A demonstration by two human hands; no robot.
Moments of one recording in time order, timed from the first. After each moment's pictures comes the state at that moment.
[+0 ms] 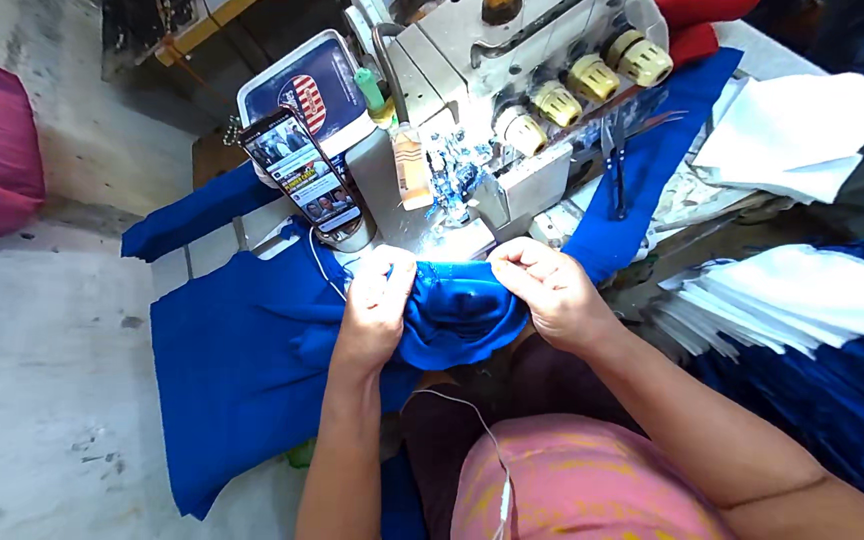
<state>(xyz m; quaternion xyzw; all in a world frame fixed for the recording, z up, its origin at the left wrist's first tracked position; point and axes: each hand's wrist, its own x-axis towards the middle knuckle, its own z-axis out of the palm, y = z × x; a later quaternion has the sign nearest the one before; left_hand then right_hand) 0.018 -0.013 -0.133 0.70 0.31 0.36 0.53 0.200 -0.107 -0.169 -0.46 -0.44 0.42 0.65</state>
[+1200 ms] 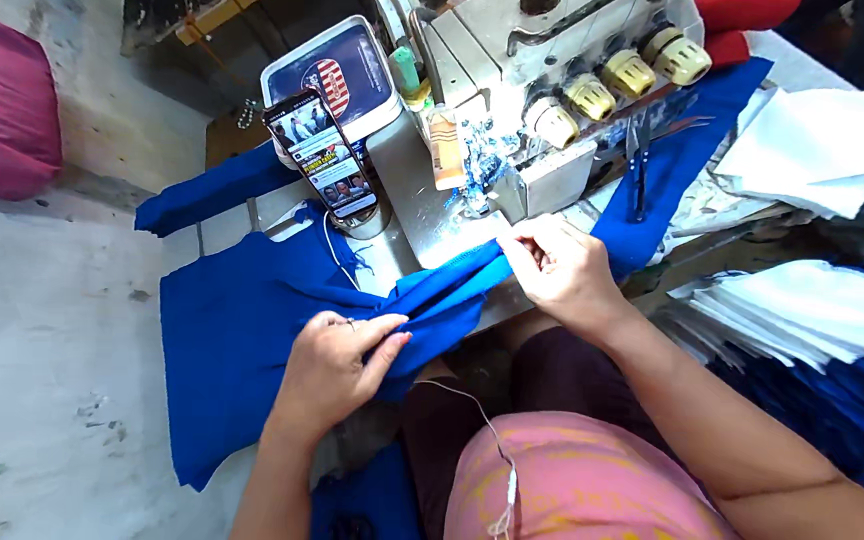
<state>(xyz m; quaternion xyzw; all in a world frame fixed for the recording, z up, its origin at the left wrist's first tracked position) -0.065 -0.034 -0.119 0.94 0.28 0.19 0.09 0.211 -0.093 -0.176 -0.63 -0.61 0.02 0.48</state>
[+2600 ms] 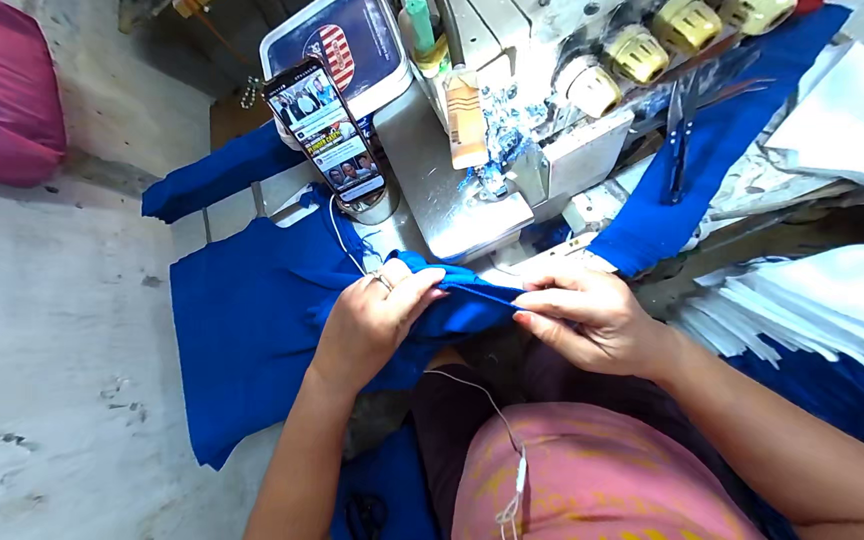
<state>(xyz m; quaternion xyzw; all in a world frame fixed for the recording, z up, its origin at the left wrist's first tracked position) -0.033 -0.009 -0.133 0.95 0.17 0.26 0.06 0.213 -0.121 -0.198 -0.40 -0.73 0.14 0.54</state>
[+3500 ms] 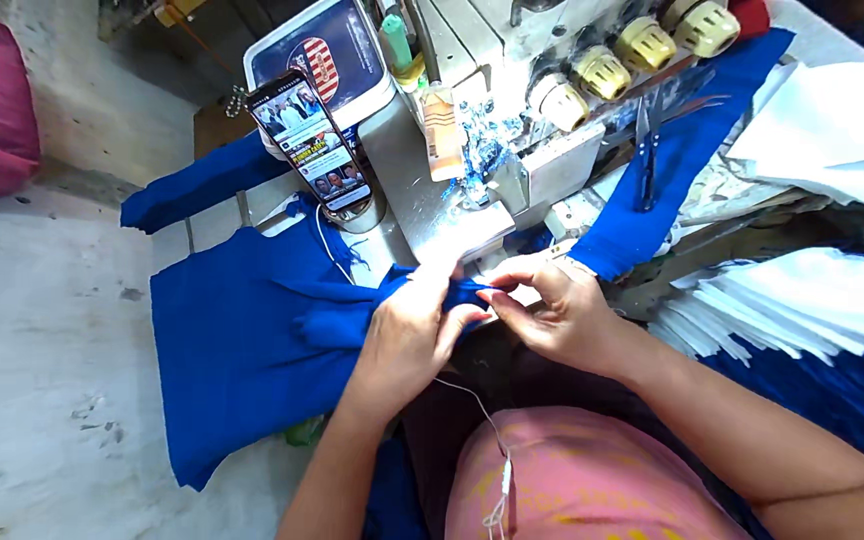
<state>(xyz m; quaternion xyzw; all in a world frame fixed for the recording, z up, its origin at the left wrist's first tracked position) 0.008 -0.039 -0.137 0.91 0.27 0.25 0.20 0.197 -0.109 -0.179 -0.46 -0.69 0.10 0.55</state>
